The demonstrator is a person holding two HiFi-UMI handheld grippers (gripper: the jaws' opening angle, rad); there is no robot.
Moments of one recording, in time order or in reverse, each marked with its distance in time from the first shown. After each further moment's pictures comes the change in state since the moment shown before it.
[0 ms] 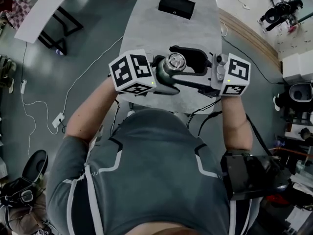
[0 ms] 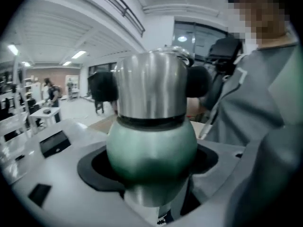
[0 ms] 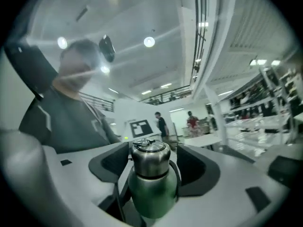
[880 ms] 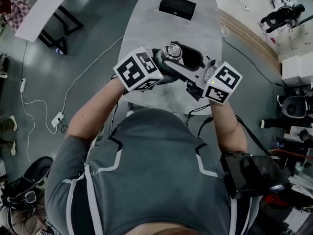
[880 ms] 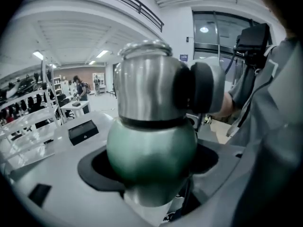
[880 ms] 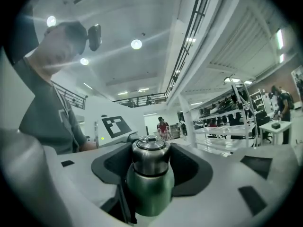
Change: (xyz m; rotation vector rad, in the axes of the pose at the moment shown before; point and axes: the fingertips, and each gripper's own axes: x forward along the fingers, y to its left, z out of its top) left arm -0.004 0.047 -0.020 -0.109 0.065 0.283; right arm 0.007 -0.036 -0.015 -0.003 -0.053 -0.346
